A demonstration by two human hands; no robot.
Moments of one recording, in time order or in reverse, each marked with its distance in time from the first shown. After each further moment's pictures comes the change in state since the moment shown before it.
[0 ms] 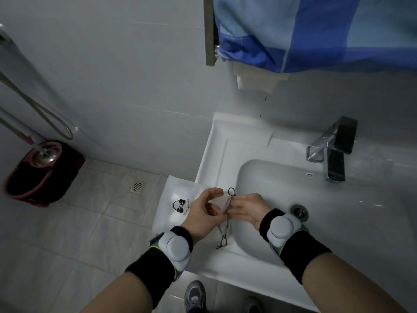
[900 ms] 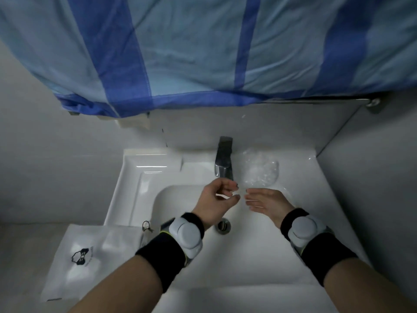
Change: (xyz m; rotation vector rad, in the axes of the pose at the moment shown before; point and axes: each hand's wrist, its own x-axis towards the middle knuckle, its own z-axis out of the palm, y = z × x) left_hand 0.041 0.115 0.228 0.044 -0.277 0.249; right_hand -0.099 -0.042 -0.248 0.154 0.368 -0.242
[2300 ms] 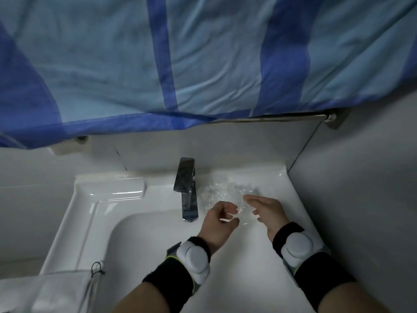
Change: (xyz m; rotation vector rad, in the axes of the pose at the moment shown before) left_hand 0.066 -0.041 0.104 -0.010 -0.060 -0.086; right_hand 0.034 -0.028 -0.071 -0.037 0.291 -0.131
